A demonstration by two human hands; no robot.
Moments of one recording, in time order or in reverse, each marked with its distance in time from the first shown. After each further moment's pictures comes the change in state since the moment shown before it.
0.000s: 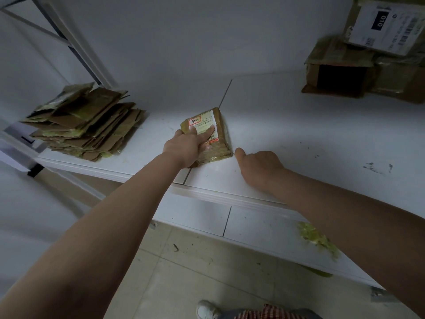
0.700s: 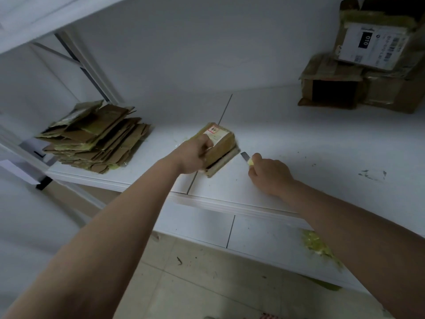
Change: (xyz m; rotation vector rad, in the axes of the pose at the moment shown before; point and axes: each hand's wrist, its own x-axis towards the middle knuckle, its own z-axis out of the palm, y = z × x) left_hand -0.010 0.005 -0.026 -0.436 -0.032 0.050; right_hand -0.013 0.016 -0.002 0.334 0.061 0.233
